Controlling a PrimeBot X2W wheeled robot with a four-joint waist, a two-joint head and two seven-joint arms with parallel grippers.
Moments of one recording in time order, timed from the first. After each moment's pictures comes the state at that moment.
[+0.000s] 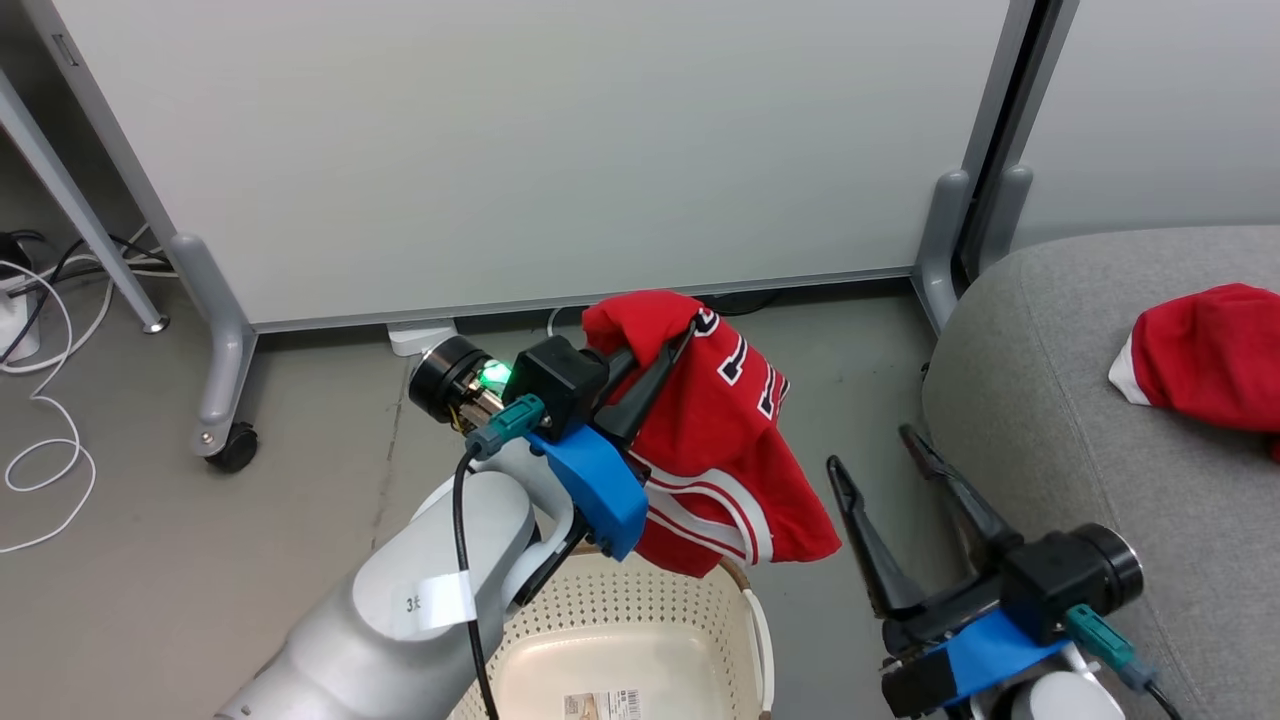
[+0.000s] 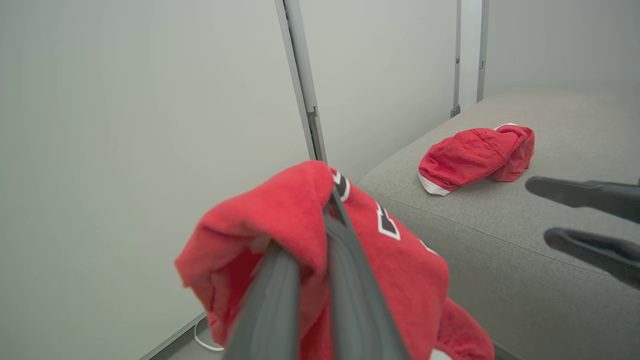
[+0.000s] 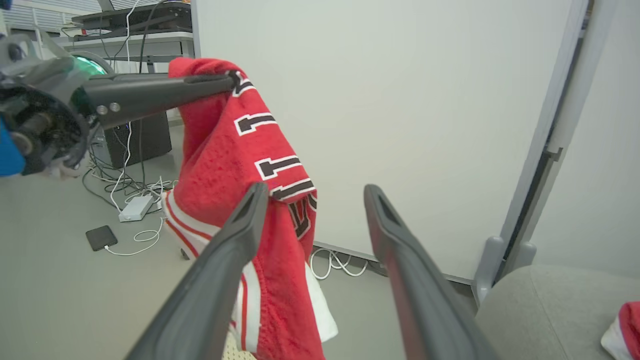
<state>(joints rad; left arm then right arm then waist) -0.72 0.16 -0.91 0.63 -0.57 -0.13 -0.26 -0.10 -0.10 0.21 0.13 0.09 0.13 -0.26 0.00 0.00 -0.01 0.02</state>
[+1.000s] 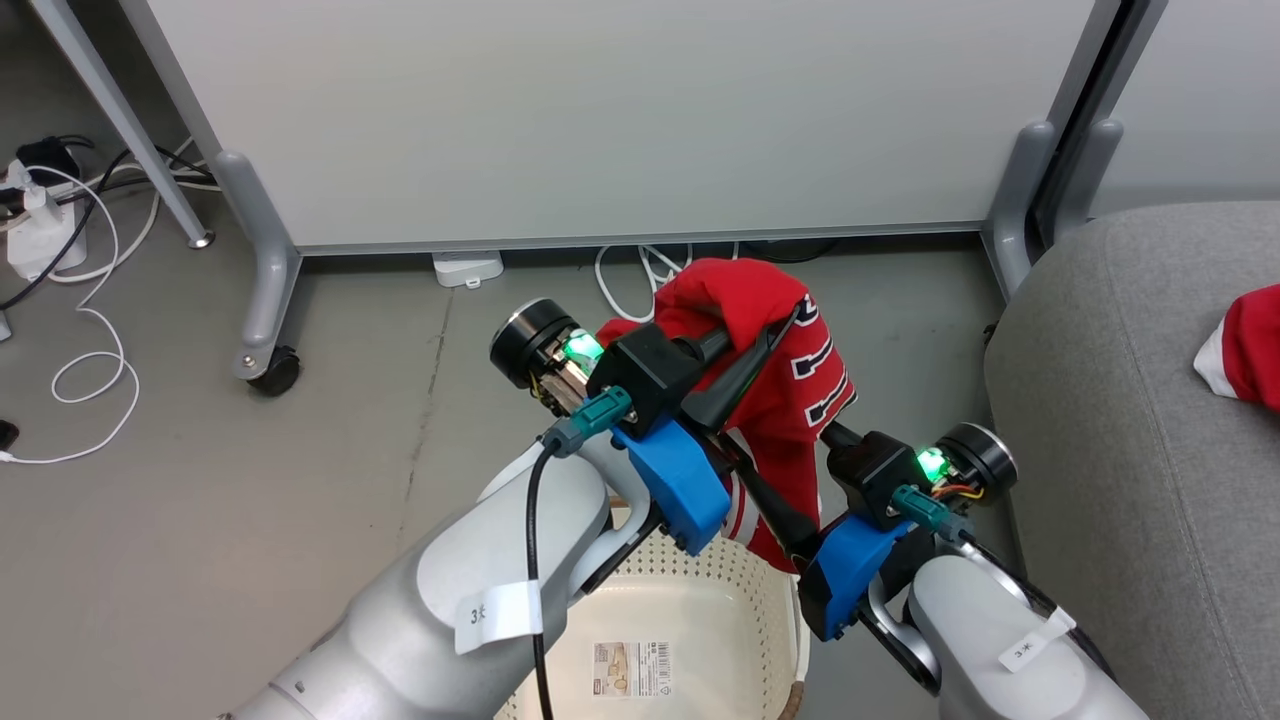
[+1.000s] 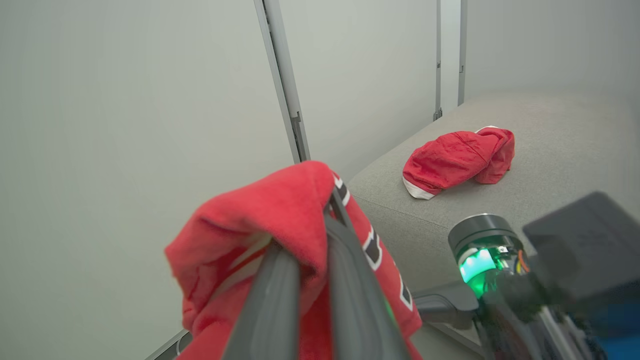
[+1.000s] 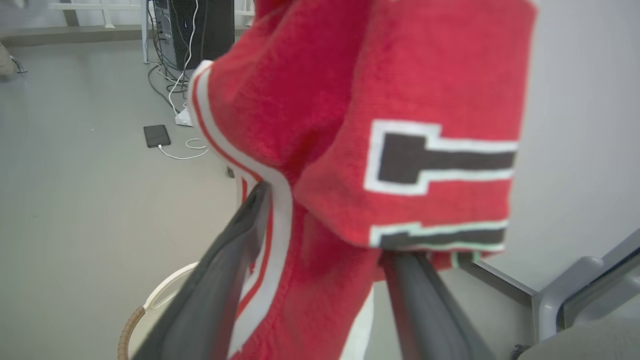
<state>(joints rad) -0.78 0.10 -0.97 0.57 -0.54 -0.13 -0.26 -0.51 -0.12 0.52 0.63 0.09 0.13 -0.26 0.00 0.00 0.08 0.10</state>
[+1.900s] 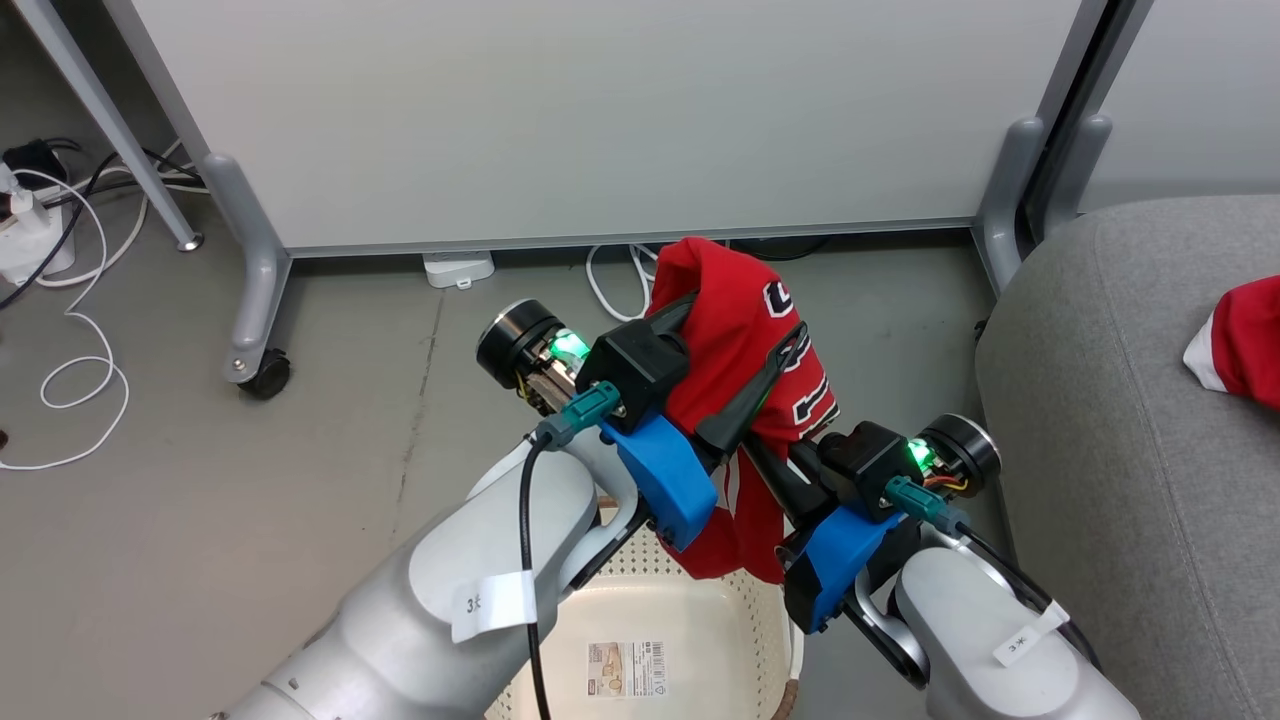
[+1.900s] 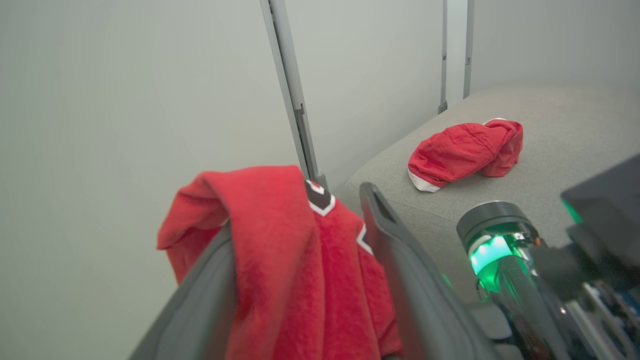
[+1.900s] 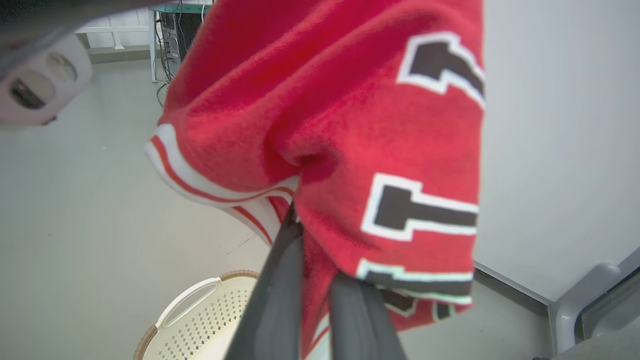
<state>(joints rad) -0.79 0.10 -0.97 0.60 -0.54 -0.13 -0.26 -0.53 -0.11 0.55 0.62 0.15 0.13 -0.26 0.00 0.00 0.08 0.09</state>
